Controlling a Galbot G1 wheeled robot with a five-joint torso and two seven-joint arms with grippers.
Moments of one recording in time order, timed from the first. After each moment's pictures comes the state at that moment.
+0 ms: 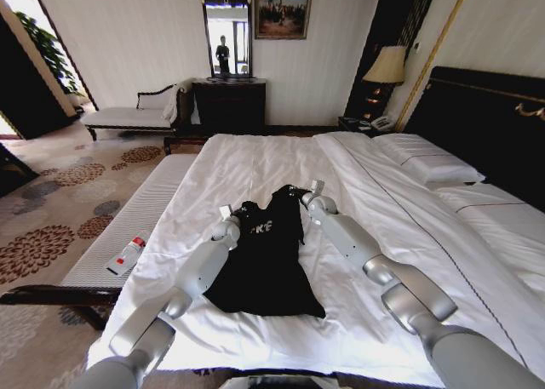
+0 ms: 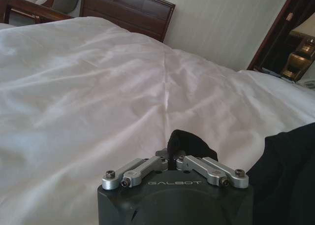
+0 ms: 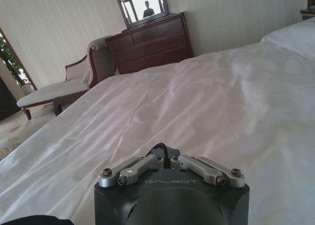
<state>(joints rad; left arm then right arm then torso) 0.41 -1.39 0.06 -0.97 -0.89 0.19 -0.27 -0.22 1.24 -0.18 0.88 1.02 -0.21 0.08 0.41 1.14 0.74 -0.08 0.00</state>
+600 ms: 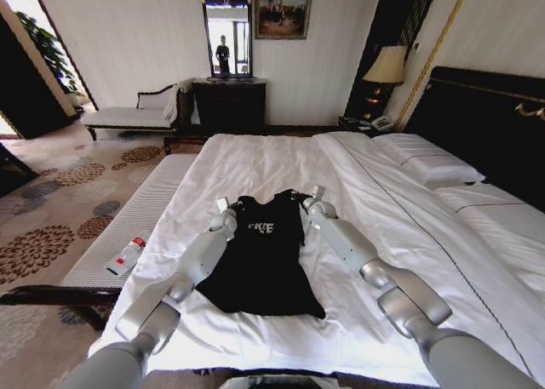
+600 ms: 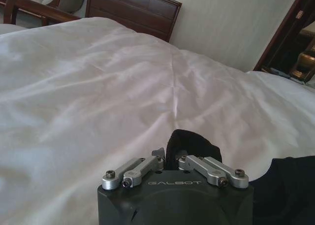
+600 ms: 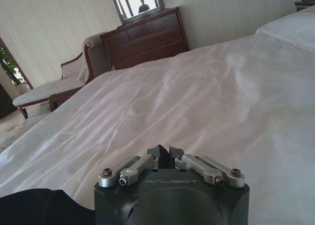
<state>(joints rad) 0.35 -1.41 0.04 -0.87 -0.89 0.20 -0.25 -0.26 1.25 -0.15 0.87 1.01 -0.21 0.07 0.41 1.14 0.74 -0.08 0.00</state>
